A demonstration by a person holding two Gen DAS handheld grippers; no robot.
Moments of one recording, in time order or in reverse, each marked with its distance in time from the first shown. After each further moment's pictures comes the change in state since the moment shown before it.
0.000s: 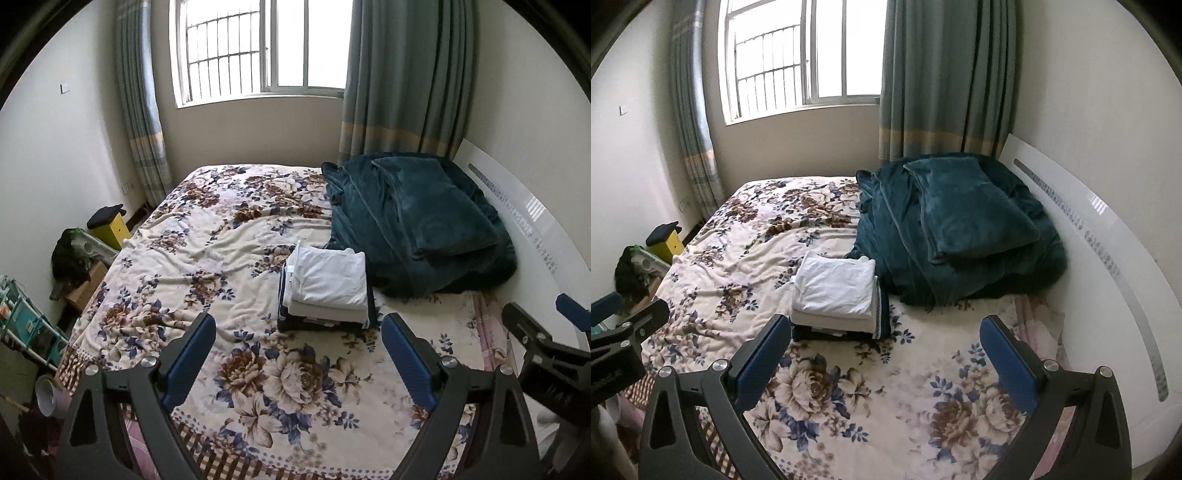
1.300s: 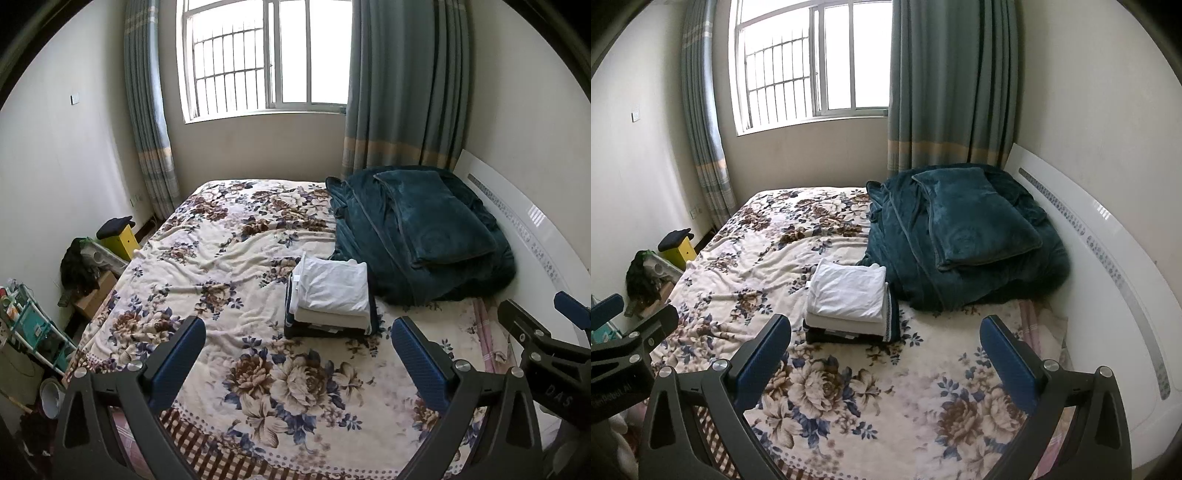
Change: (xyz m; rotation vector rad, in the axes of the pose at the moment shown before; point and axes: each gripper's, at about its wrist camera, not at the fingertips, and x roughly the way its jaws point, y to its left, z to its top) left arm -0.035 0.000 0.001 0.012 -0.056 0.018; right arm -0.031 0.000 0.008 -0.001 -0.034 0.049
